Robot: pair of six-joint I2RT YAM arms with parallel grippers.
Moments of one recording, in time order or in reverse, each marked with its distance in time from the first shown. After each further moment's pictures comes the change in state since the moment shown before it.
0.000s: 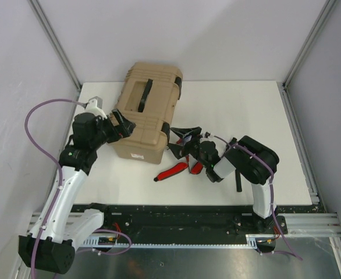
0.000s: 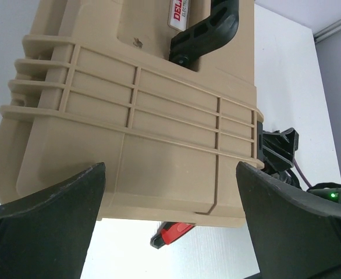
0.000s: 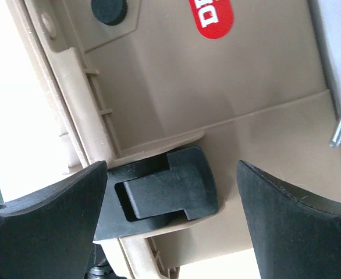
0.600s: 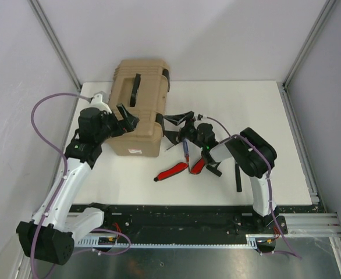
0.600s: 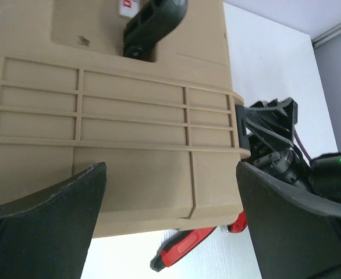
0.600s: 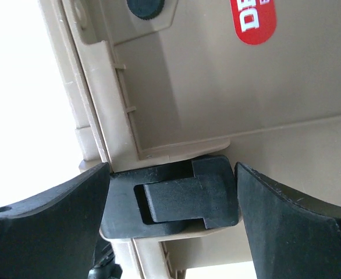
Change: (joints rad) left arm -0.032 0.088 -0.001 0.114 -0.024 0.006; right arm -0.090 0.056 0.251 -0.129 -0.237 -0.080
